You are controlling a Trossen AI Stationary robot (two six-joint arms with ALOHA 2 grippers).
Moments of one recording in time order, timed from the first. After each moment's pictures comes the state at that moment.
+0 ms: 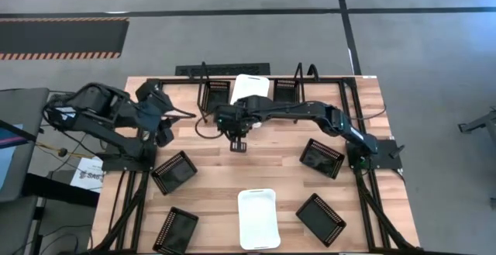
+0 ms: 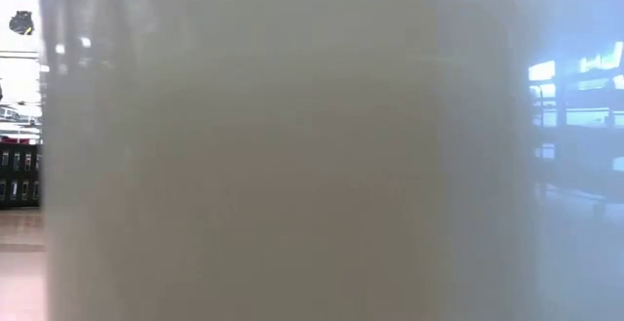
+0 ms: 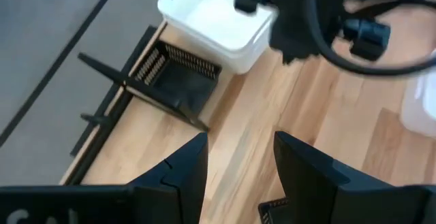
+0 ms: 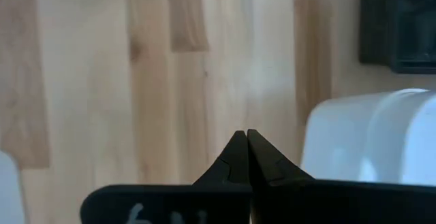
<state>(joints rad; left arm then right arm) -0.22 1.14 1.63 -1.55 -0.52 -0.52 -0.08 2.32 2.33 -1.20 0.04 -0.04</state>
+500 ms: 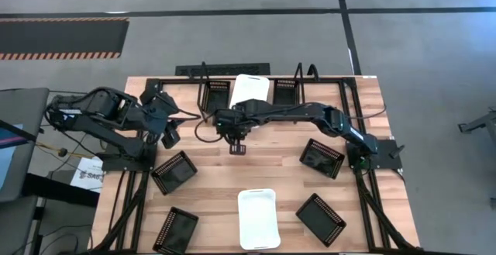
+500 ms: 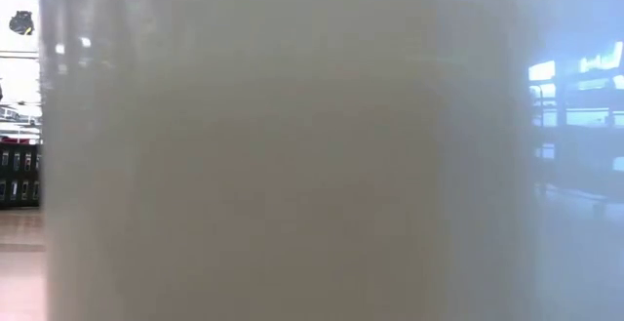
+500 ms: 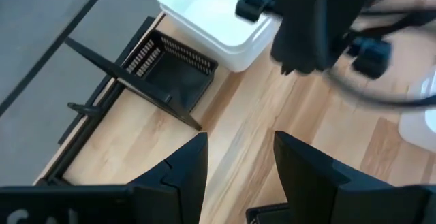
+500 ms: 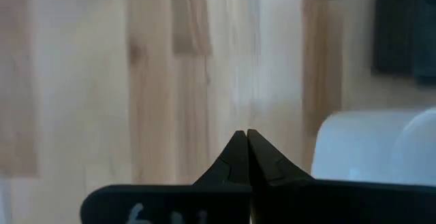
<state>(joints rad) -0.22 1.14 1.57 -1.49 -0.52 -0.58 -0.07 2.33 2.27 -1.14 0.05 -0.06</state>
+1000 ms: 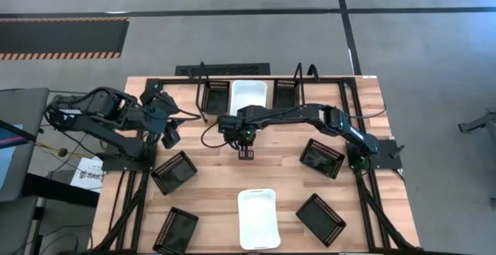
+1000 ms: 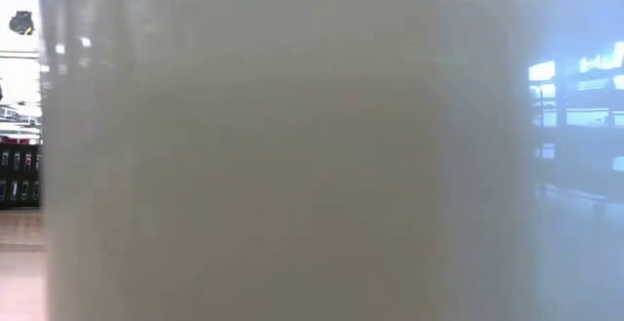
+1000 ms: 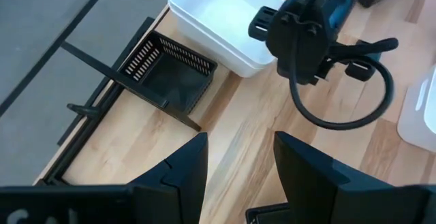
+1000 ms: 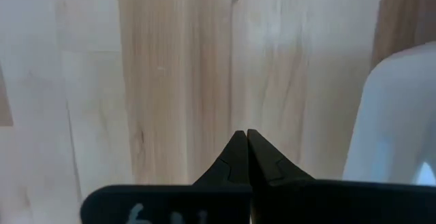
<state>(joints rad) -0.22 1.14 1.57 -1.49 -0.52 -0.58 -0.09 2.33 2.08 -1.12 0.00 -0.09</state>
